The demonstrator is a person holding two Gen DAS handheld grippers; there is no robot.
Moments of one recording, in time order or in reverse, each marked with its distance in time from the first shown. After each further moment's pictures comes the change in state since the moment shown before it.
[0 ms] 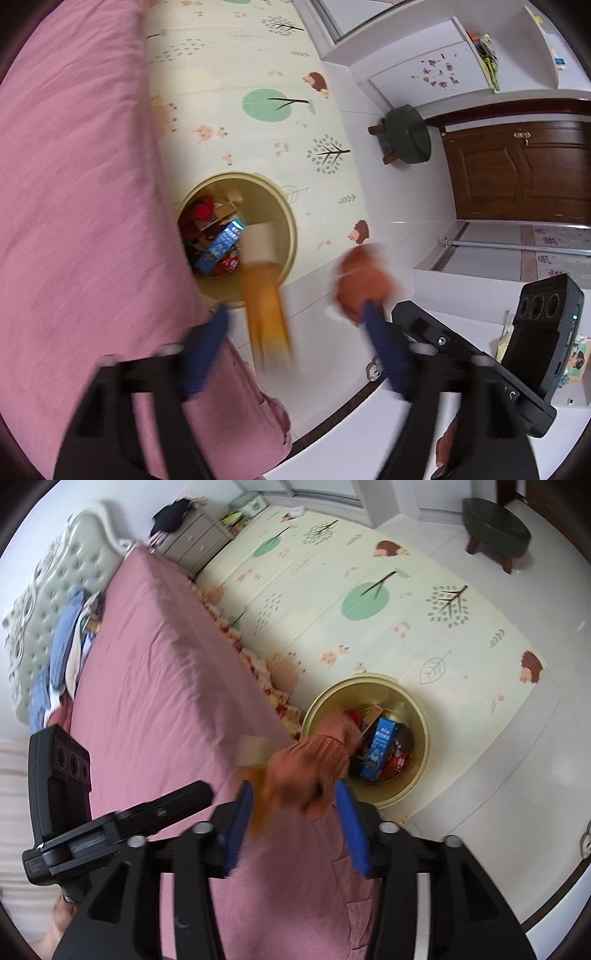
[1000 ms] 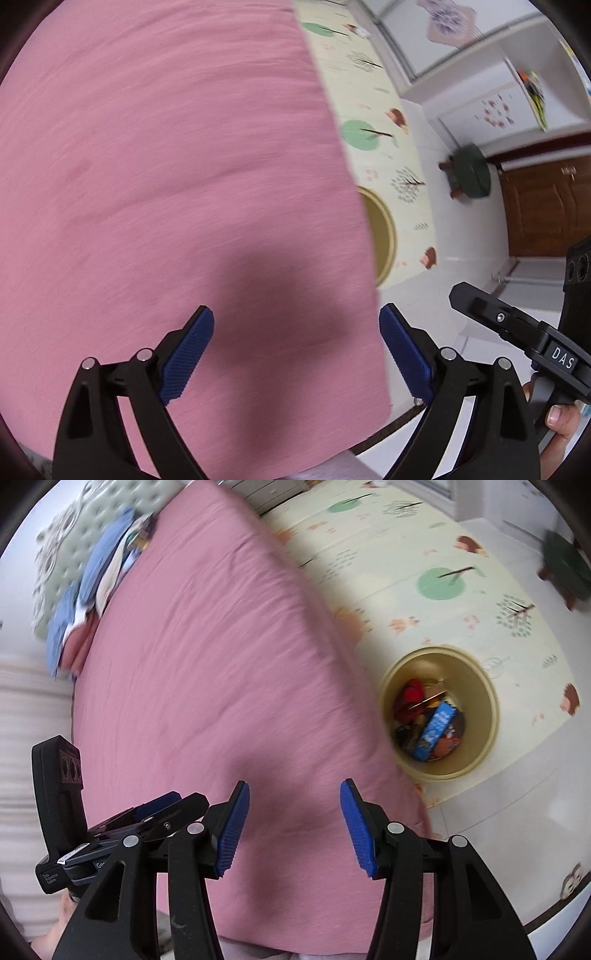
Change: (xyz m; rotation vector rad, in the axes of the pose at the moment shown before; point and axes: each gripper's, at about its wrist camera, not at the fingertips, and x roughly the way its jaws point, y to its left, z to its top) left arm -0.115 0.148 -0.096 -0.147 -0.141 0.234; right arm 0.052 0.143 -0.074 -0.265 0.181 0.043
